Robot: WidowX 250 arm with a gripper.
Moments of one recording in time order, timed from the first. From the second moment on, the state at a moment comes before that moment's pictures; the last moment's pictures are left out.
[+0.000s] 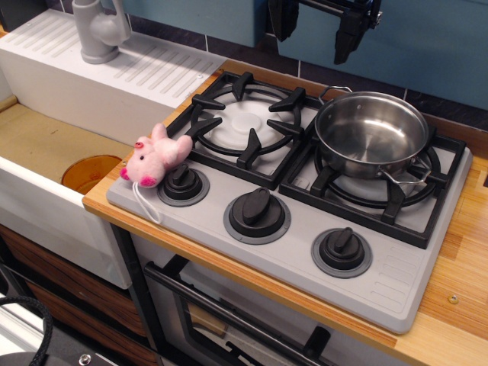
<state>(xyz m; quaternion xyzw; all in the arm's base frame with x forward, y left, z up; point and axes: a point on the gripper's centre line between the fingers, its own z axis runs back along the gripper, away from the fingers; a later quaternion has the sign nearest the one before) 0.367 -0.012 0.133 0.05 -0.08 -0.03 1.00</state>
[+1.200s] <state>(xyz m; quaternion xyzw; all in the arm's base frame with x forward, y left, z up) 0.376 -0.033 0.066 0.02 -0.11 -0.02 0.99</state>
